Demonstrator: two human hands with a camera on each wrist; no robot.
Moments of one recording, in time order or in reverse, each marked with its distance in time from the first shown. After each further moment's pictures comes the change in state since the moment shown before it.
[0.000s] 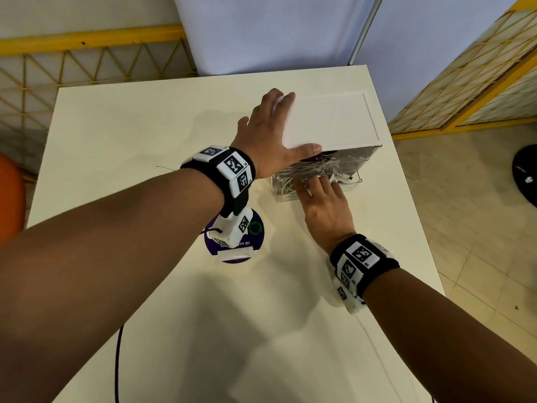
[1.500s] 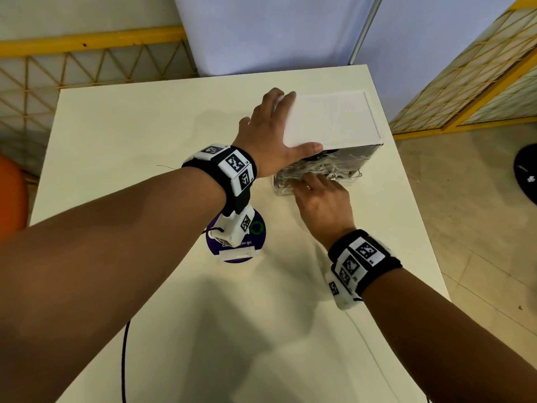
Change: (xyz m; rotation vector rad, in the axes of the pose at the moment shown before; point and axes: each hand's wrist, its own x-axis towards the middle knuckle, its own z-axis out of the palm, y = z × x) left_hand 0.000 0.000 -0.001 -0.010 -0.013 -0.011; right_hand 0.009 0.000 0.003 0.066 0.195 0.030
